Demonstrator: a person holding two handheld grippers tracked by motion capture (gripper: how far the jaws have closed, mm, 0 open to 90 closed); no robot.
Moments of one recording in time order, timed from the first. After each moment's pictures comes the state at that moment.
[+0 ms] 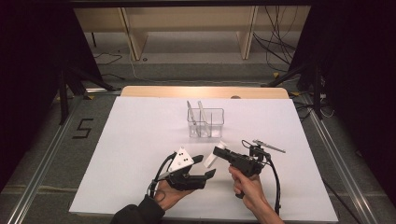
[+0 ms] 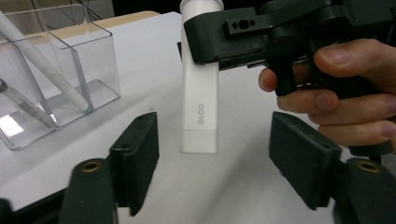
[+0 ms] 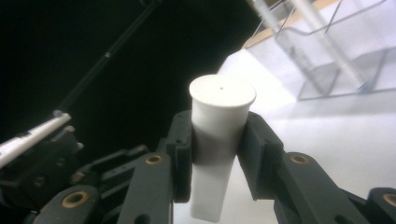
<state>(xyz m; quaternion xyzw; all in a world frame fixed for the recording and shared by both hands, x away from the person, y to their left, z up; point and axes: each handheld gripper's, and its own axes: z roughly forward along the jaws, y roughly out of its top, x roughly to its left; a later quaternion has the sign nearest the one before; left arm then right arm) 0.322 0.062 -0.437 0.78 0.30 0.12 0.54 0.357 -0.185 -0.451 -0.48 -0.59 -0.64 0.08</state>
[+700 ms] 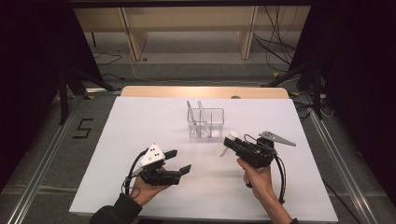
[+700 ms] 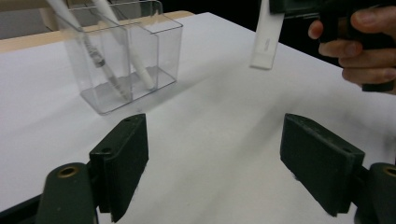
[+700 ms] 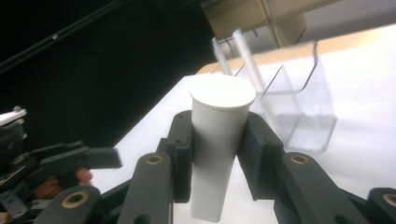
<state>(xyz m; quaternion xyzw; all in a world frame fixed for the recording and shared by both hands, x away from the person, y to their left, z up) 0.332 0.136 -0.440 0.76 0.34 0.13 0.54 0.370 -0.203 -0.425 -0.46 -0.63 -0.61 -0.07</state>
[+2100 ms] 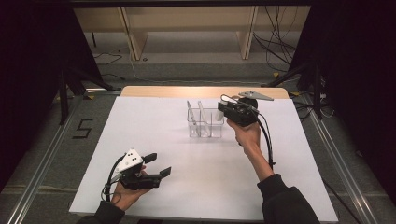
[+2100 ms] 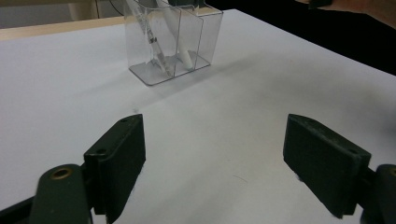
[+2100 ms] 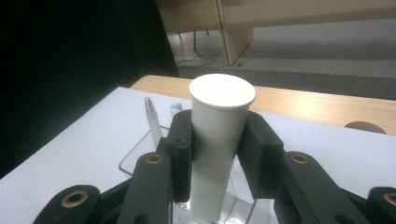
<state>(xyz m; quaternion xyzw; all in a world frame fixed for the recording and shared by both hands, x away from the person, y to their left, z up) 0.322 0.182 -0.452 0.75 0.37 0.15 0.53 0.473 -0.166 -0.381 -0.47 -0.69 -0.53 -0.18</state>
